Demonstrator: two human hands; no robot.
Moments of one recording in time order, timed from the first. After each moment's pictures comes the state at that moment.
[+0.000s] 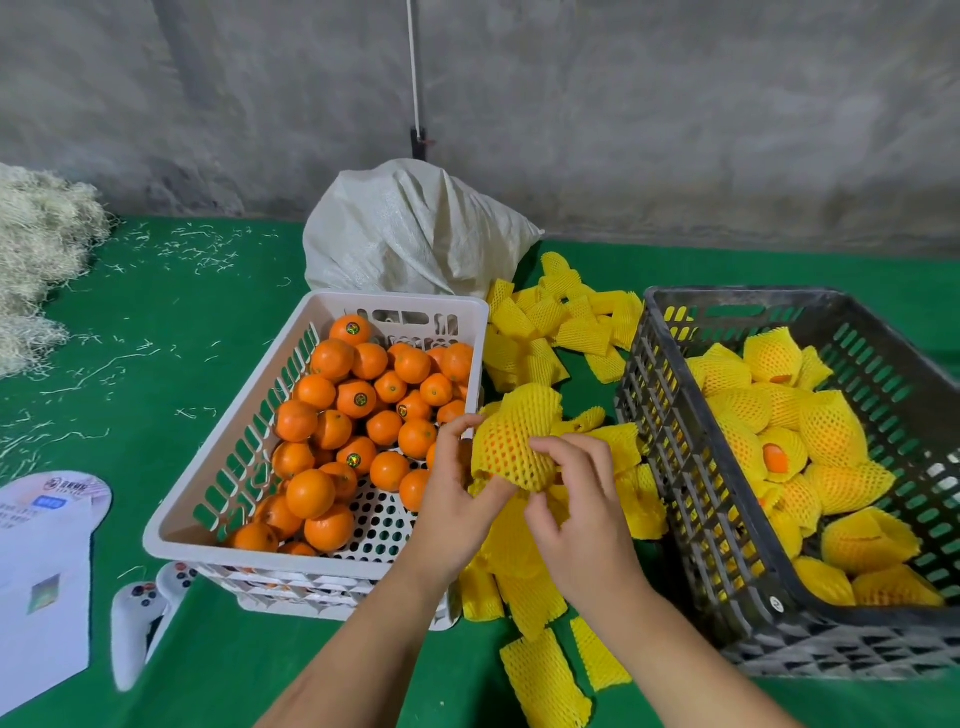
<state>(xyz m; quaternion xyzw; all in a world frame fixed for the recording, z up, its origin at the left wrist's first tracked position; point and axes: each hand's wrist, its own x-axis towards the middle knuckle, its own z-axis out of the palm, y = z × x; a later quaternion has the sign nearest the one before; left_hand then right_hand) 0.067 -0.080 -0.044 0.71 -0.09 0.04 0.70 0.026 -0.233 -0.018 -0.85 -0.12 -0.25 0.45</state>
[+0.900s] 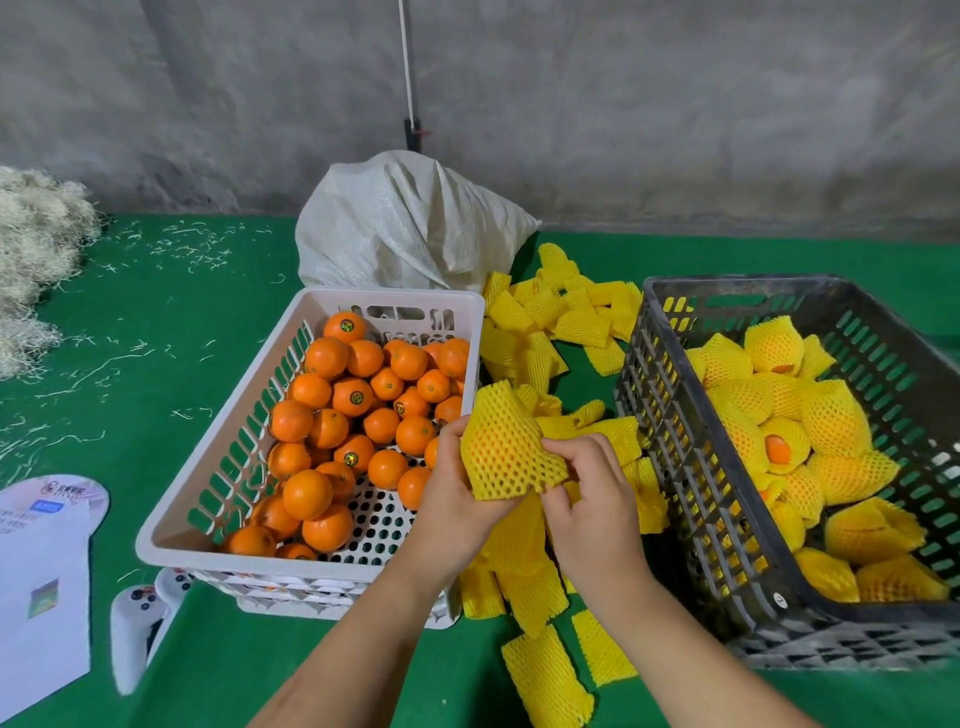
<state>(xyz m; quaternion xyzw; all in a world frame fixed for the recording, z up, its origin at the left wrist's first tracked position) 0.069 -0.081 -0.040 0.72 -0.10 0.02 0.68 0.039 -0.241 -0.027 -0.85 -0.06 -0.25 0.46</state>
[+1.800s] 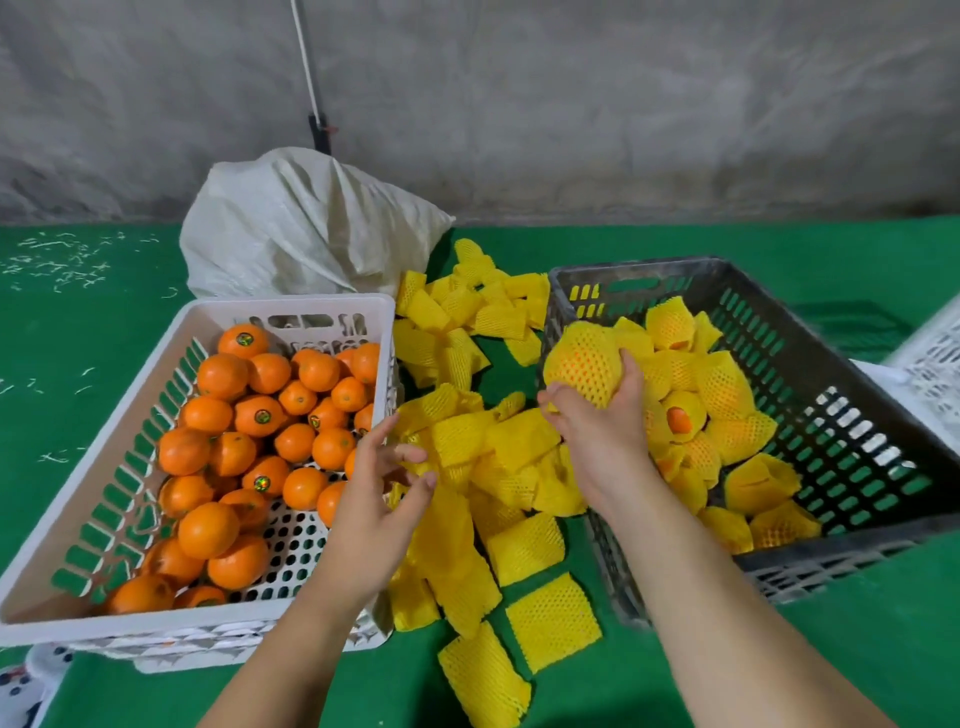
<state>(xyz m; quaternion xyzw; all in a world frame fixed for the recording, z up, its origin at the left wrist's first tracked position) 0.069 -0.080 -0.050 0.79 -0.11 0.01 0.60 0.087 -0.323 0.009 -0.62 0.24 -0.15 0.74</state>
